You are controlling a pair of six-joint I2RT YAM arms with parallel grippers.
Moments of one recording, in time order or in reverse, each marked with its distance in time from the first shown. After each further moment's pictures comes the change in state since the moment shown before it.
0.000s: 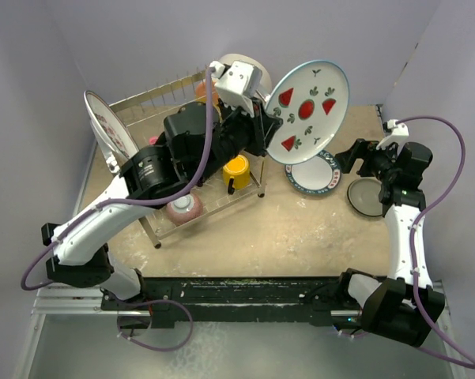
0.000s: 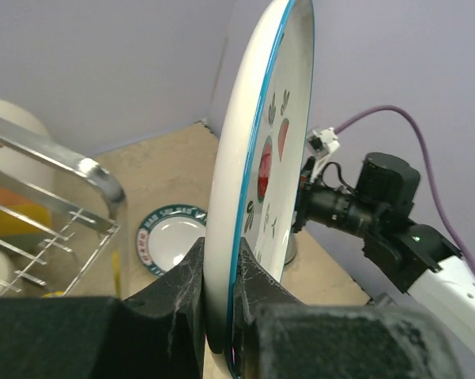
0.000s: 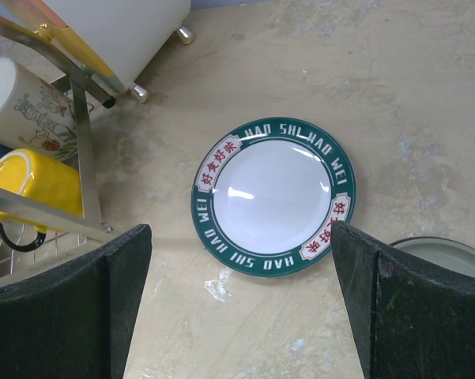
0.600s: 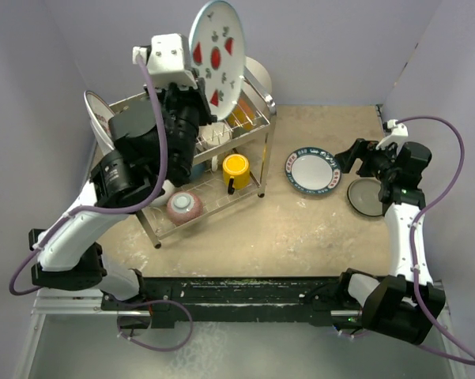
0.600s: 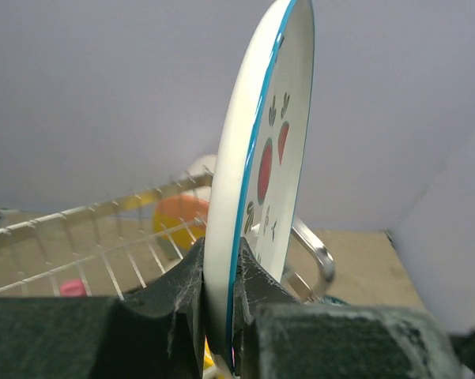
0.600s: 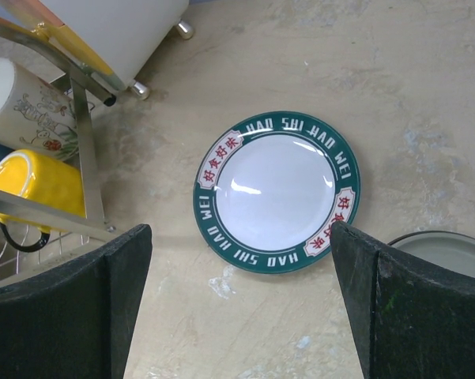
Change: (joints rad) left arm -0.017 -0.008 0.190 -0.054 -0.629 0.227; right arm 0.000 0.014 0.000 -0.003 0.000 0.016
